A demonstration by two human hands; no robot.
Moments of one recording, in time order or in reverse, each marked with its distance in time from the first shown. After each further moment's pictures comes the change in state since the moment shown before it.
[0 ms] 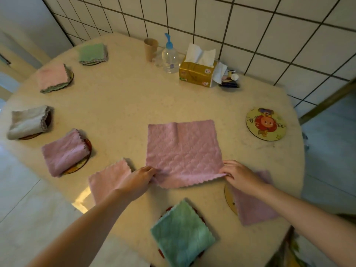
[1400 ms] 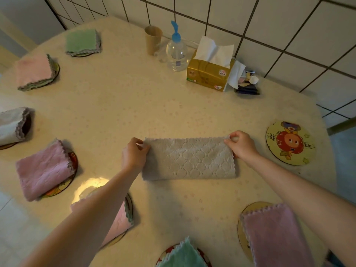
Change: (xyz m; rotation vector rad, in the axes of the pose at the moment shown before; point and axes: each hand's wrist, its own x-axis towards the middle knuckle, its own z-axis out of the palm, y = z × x) left_hand 0.141 -0.059 -0.026 -0.557 0.370 -0.877; right_hand 0.183 0.032 -0.042 0.436 0.315 0.580
